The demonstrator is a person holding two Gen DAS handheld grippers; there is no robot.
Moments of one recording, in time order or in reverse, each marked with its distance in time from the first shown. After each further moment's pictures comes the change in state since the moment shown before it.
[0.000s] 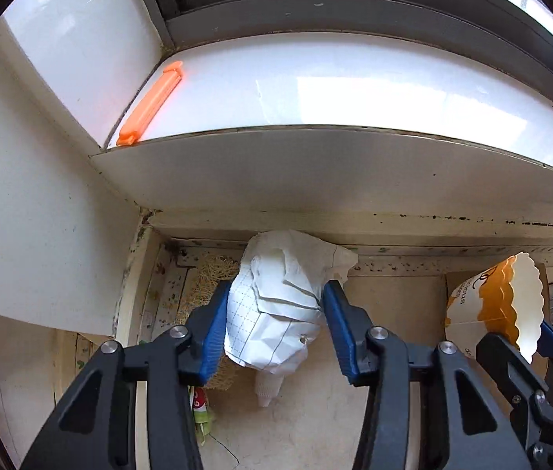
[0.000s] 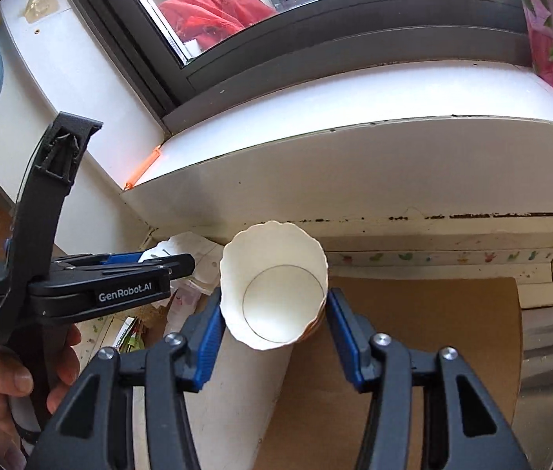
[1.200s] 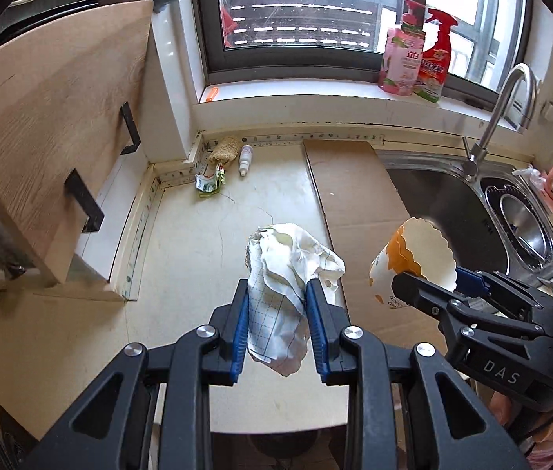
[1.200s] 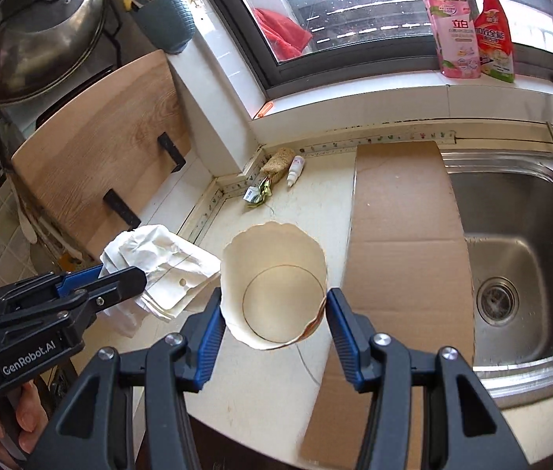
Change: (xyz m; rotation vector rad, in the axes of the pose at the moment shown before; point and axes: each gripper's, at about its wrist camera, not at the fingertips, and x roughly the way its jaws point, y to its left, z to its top) left arm -0.317 0.055 -0.348 0.099 -0.216 -0.193; right arm -0.259 0.152 -0.214 -0.010 -0.010 -0.026
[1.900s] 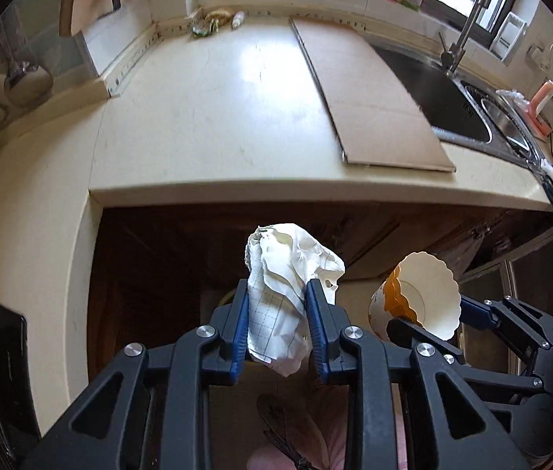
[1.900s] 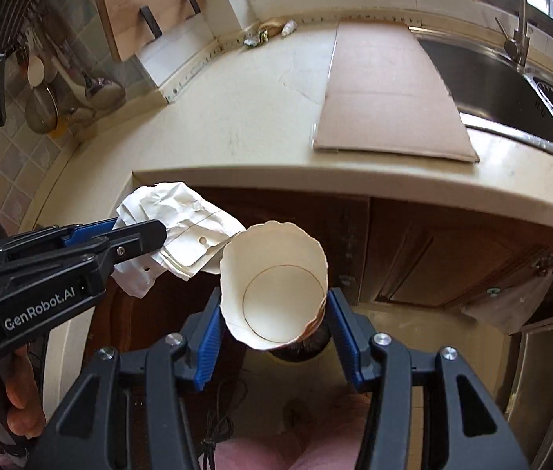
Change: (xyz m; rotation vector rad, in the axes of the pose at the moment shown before) left arm -0.007 -0.032 -0.247 -0.072 0.236 -0.042; right arm -0.046 0.032 -0.251 -0.044 0.267 -0.123
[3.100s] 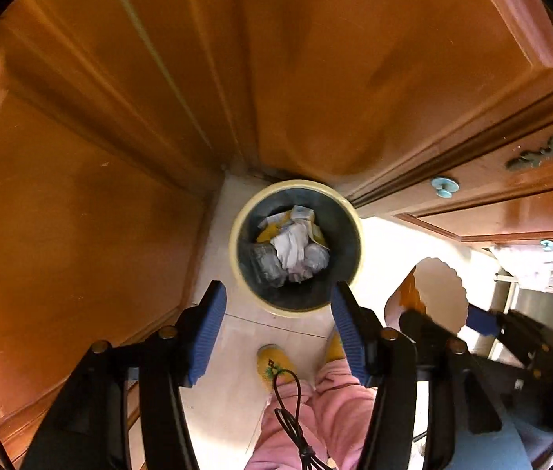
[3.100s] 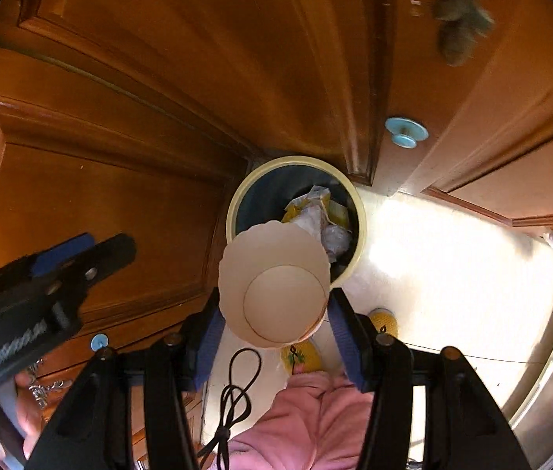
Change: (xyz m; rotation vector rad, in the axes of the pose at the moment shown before) left arm 0.266 0.101 -0.114 -0.296 0.308 0.125; right arm 0.292 -0.043 -0.083 0.031 0.470 0.050
